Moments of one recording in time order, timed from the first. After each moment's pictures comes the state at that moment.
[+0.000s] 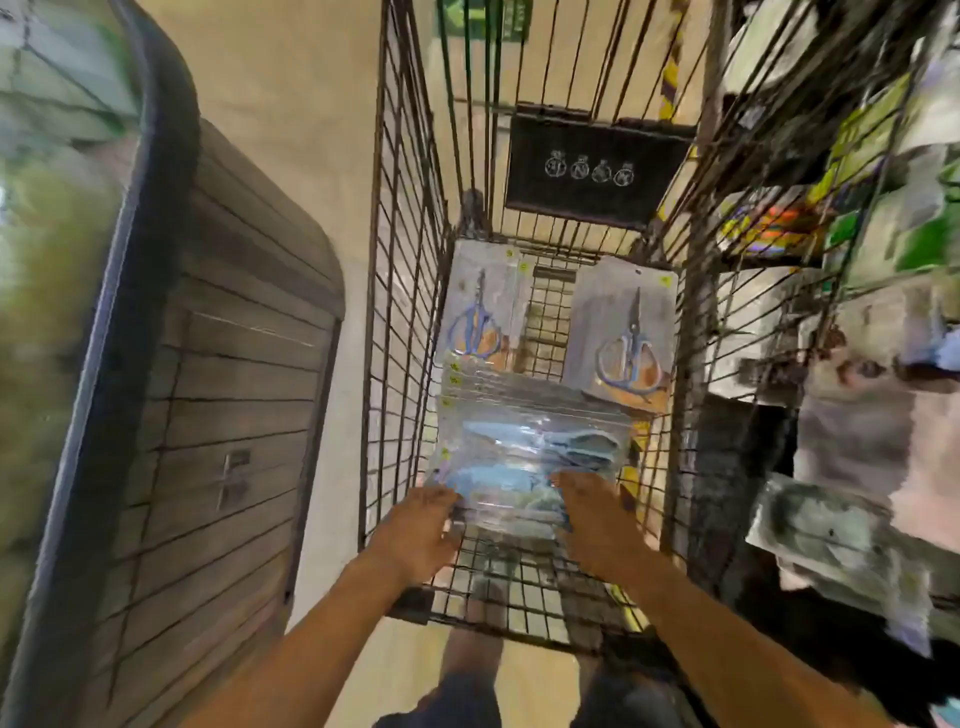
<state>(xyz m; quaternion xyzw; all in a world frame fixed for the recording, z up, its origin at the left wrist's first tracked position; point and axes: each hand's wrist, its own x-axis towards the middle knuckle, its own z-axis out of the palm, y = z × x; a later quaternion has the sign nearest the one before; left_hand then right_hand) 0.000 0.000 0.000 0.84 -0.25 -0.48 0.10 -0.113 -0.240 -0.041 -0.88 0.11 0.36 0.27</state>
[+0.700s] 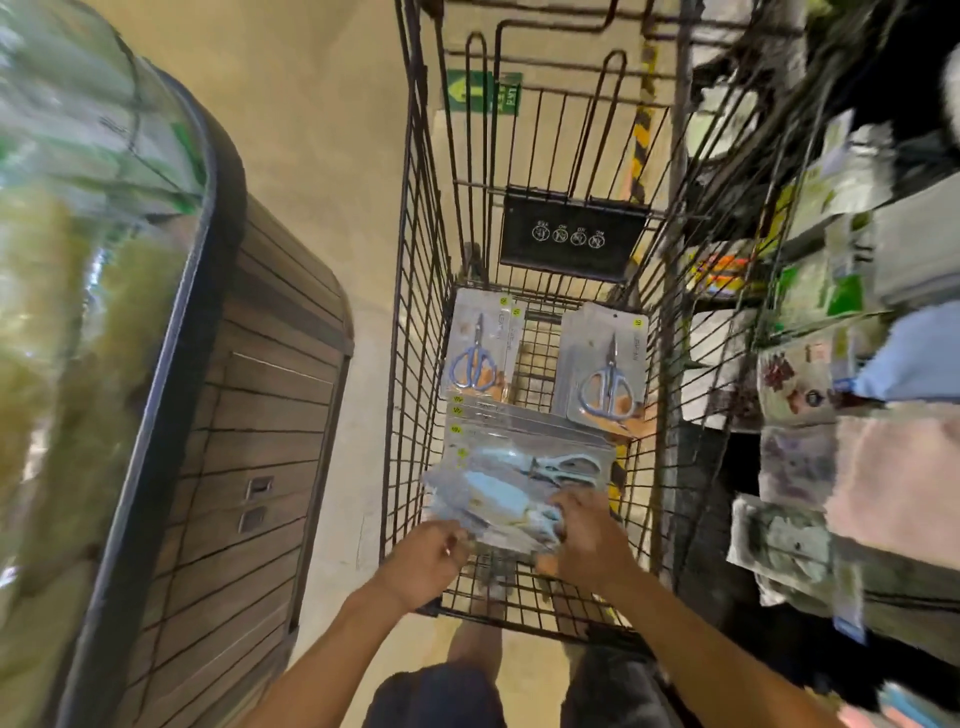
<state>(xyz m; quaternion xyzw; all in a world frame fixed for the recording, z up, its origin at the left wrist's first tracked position) -0.006 -0.008 0.074 0.82 -0.15 -0.52 0.19 -0.118 -0.237 0.028 -0.87 0.19 0.28 0.35</state>
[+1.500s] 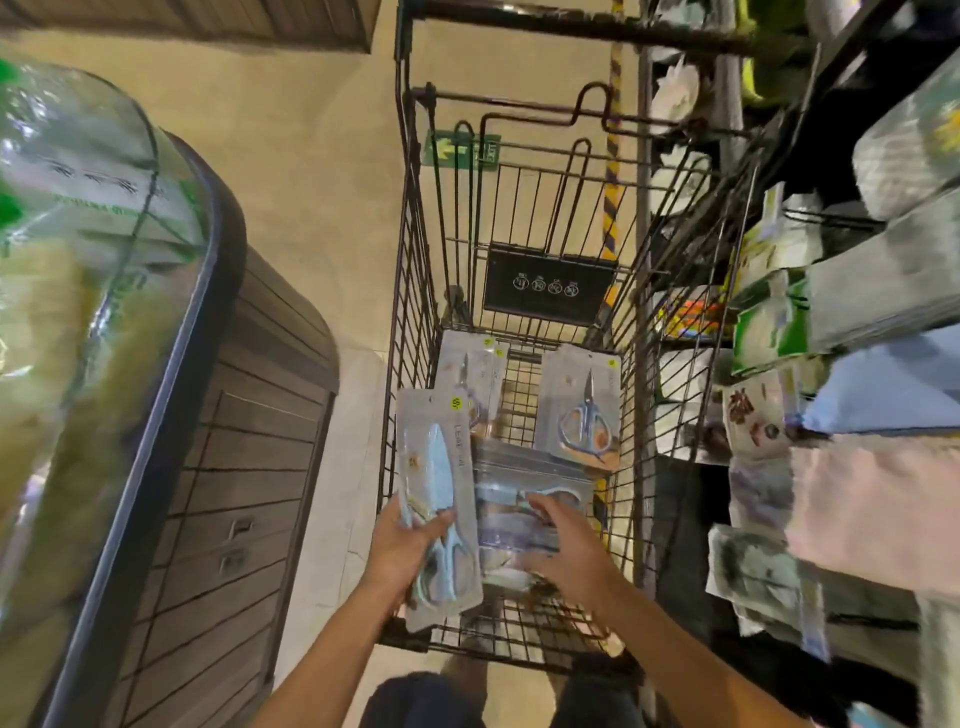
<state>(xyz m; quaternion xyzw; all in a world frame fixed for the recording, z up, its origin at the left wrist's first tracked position) 0.029 -0.038 0.116 0.73 0.21 -0.38 0.52 -0.092 -0.241 0.074 -0.80 0.24 0.22 0.50</state>
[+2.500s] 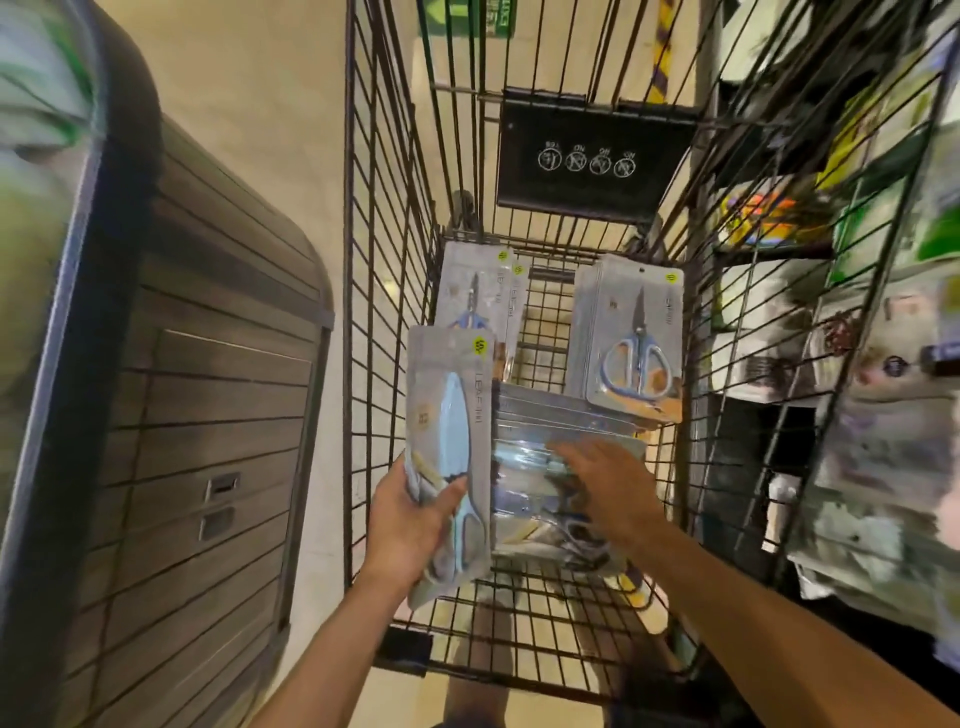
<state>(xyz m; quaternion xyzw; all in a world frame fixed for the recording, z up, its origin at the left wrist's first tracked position) 0.029 -0.045 0.028 0.78 0.19 -0.38 0.46 -0.070 -0.268 -0.061 -0.95 0.09 0.24 0.19</state>
